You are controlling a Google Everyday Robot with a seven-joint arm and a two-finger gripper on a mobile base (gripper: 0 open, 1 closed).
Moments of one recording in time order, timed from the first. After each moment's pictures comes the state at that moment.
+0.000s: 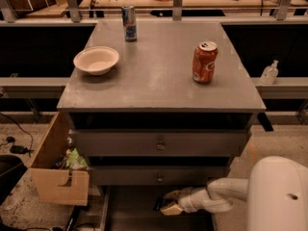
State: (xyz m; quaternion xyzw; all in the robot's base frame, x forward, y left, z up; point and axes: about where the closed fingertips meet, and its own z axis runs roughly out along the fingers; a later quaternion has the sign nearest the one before) arm 0.495 -0.062 0.280 -0.50 0.75 0.32 0.30
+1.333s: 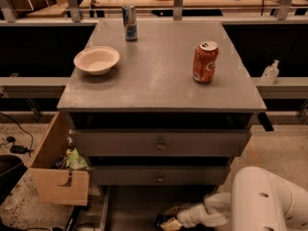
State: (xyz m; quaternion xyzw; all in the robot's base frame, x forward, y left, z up) arm 0.458 -0.066 0.179 -0.49 0.76 0.34 0.26
